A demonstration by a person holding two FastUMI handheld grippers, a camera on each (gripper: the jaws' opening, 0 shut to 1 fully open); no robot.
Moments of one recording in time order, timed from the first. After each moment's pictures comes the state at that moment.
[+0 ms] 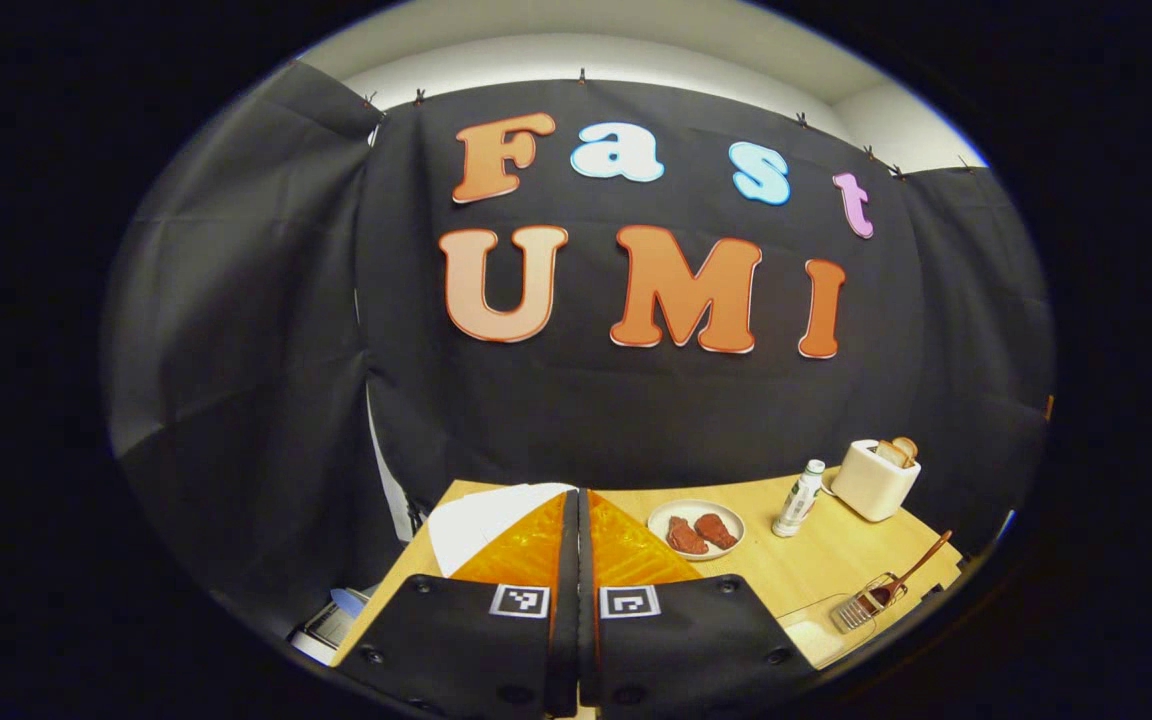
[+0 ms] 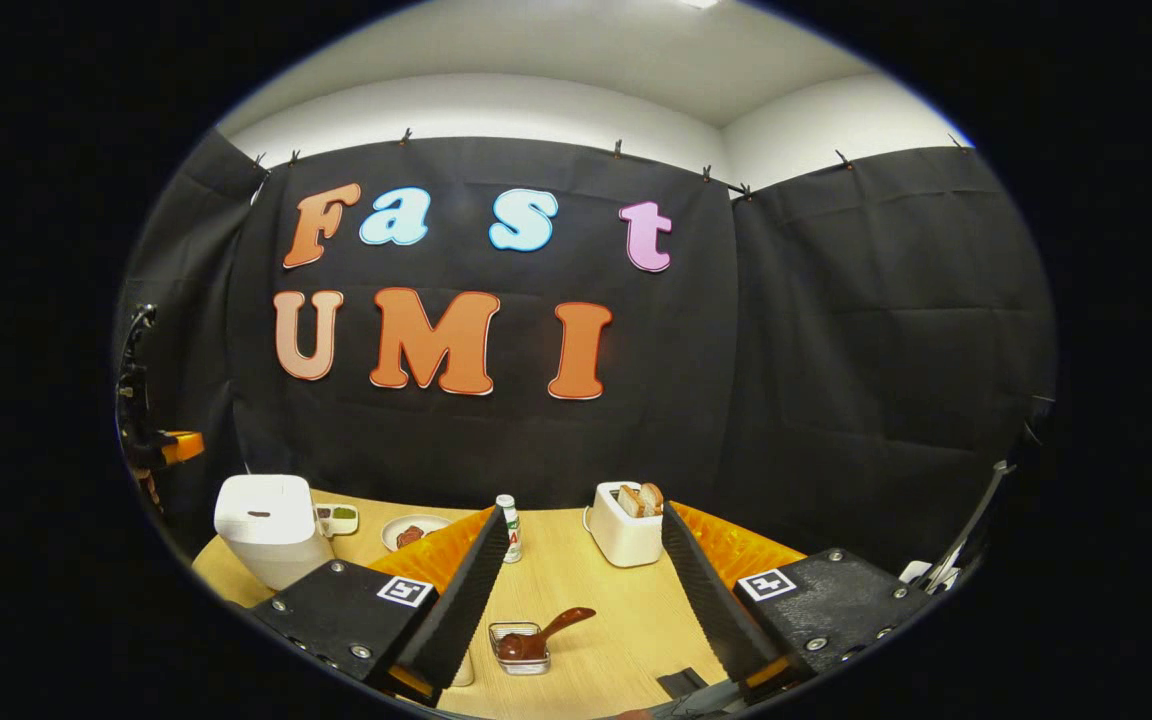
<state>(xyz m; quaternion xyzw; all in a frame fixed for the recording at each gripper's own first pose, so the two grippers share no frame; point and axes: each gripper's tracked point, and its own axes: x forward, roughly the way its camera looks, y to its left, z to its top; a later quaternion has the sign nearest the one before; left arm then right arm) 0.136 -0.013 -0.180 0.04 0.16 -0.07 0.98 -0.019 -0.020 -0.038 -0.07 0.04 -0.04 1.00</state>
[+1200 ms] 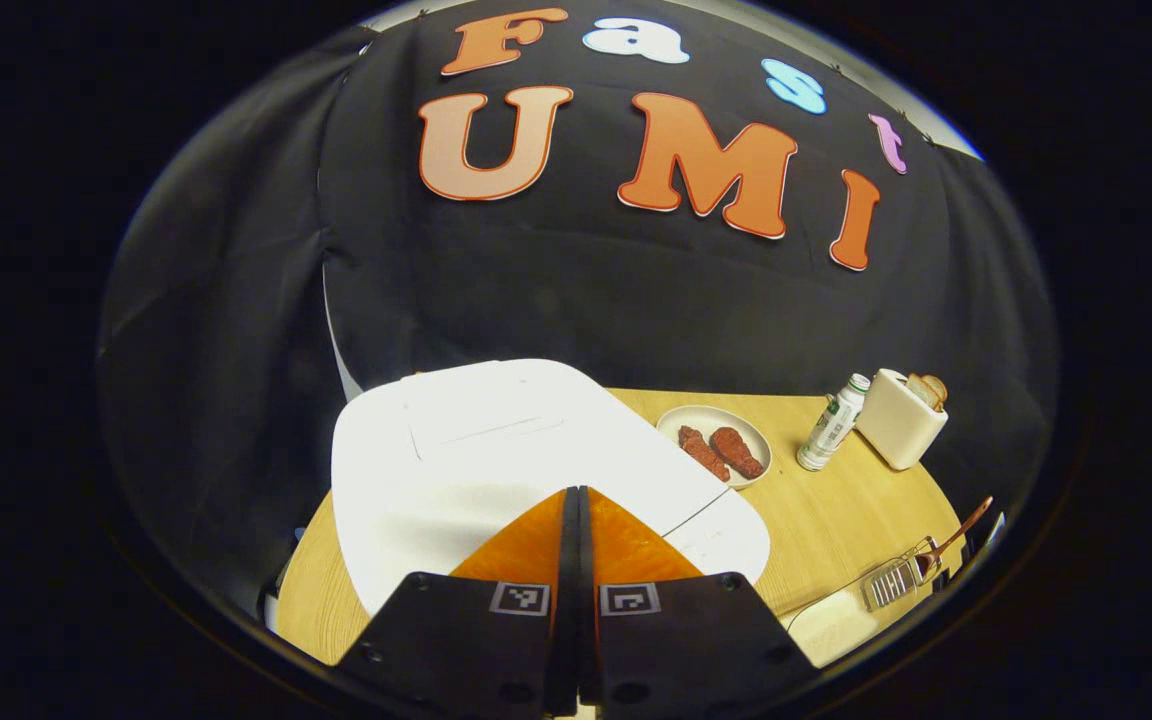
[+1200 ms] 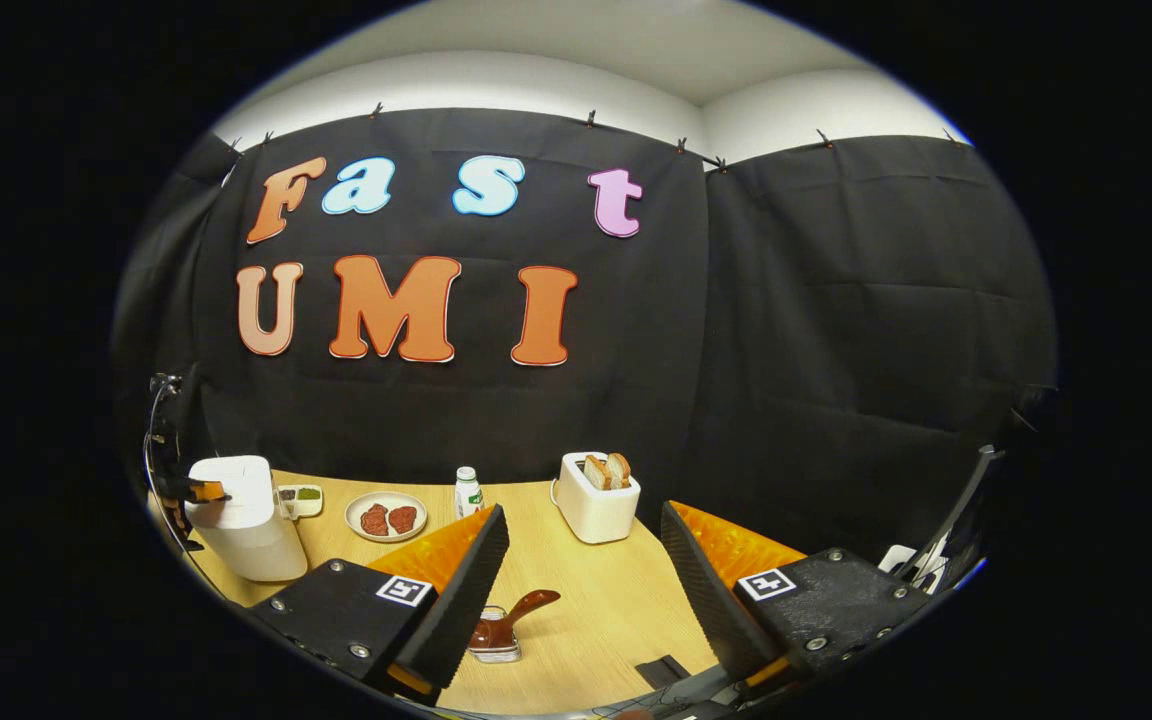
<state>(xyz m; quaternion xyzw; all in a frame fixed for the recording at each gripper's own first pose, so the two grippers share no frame) 0.180 0.000 -0.326 0.02 0.31 -0.07 0.95 -0.005 -0.050 -0.062 -0.07 0.08 -0.08 0.99</state>
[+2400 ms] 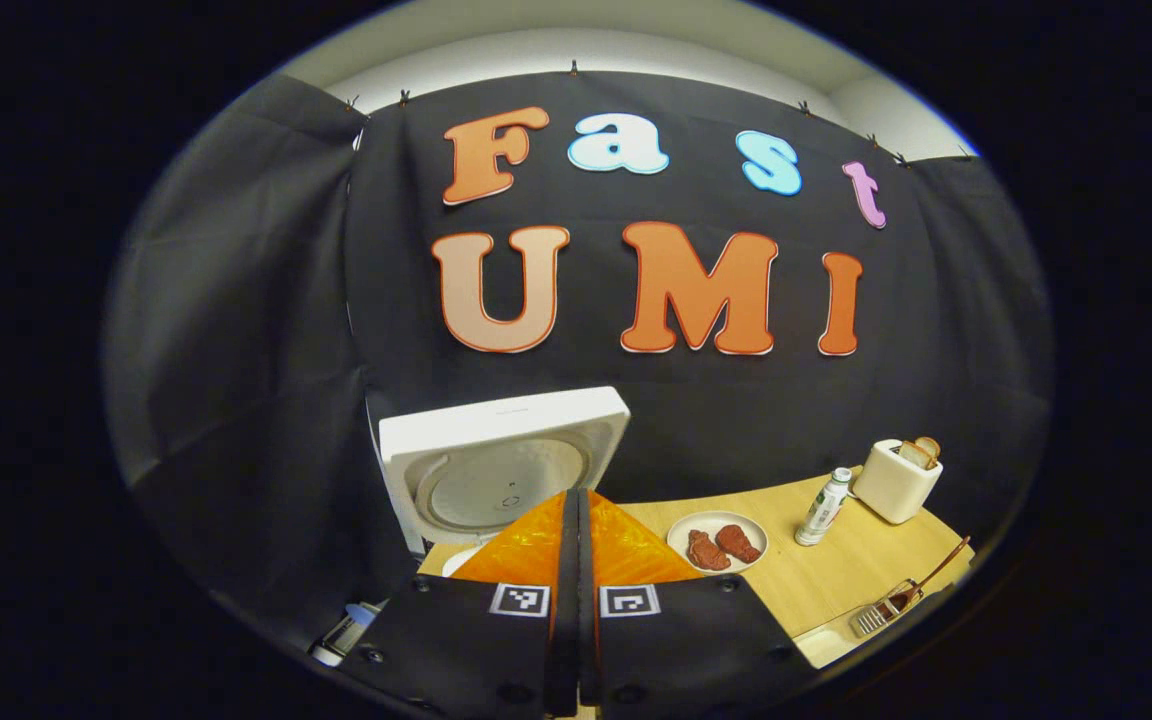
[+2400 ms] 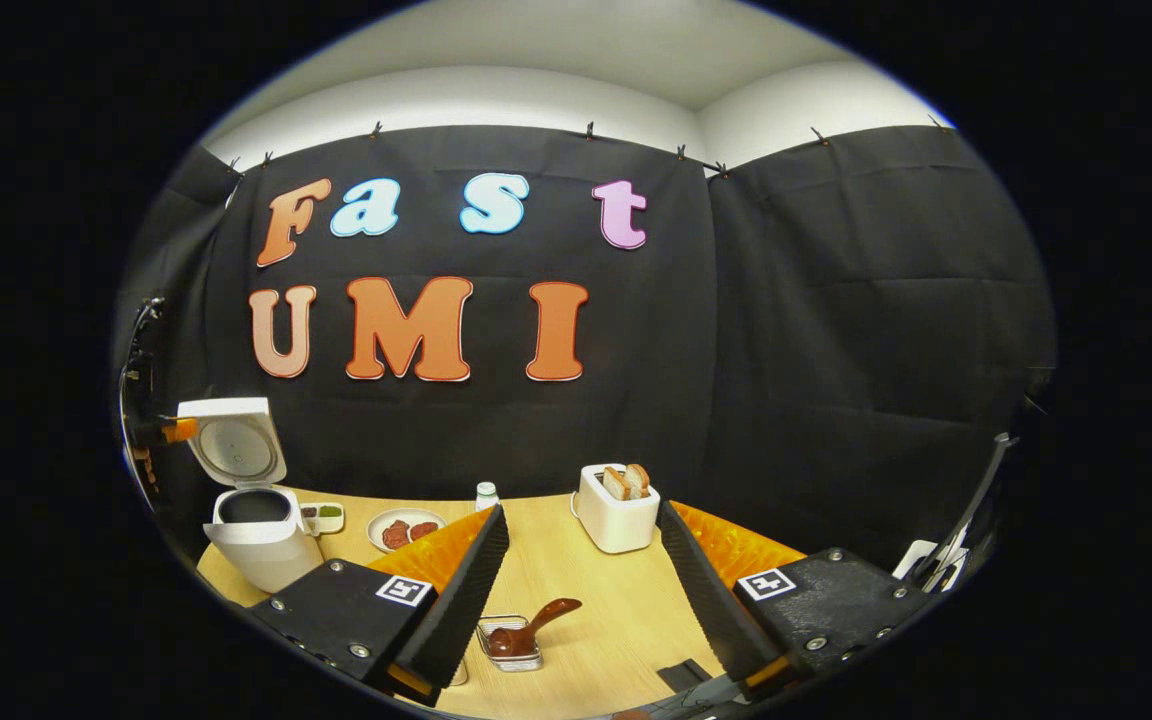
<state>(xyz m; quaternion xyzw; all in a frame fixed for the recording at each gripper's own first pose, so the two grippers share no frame) 0.168 0.003 -0.118 0.06 0.13 -0.05 0.99 -0.007 -0.033 -0.052 -0.04 0.05 -0.05 1.00</state>
